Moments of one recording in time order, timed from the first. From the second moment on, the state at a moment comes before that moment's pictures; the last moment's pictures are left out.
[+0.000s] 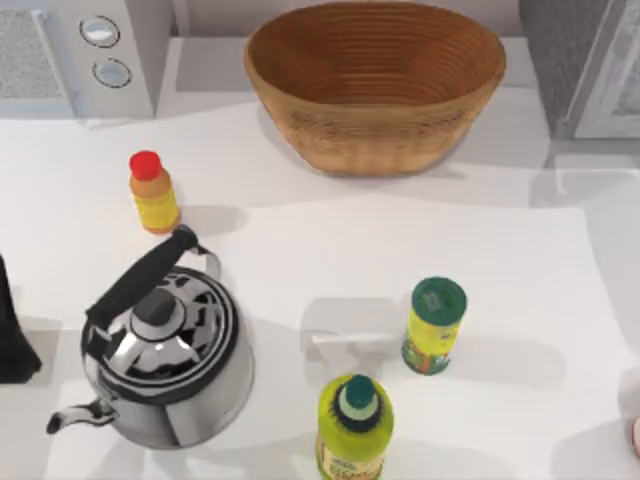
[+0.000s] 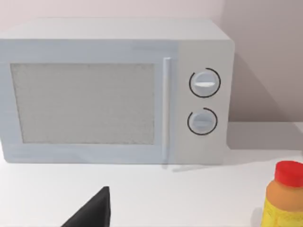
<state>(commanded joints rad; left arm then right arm) 0.00 0.00 0.00 0.00 0.00 0.00 0.12 0.90 1.17 -0.29 0.14 0.01</state>
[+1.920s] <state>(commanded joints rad) 0.00 0.00 0.00 0.00 0.00 0.00 0.21 1.59 1.95 -0.35 0.24 0.02</state>
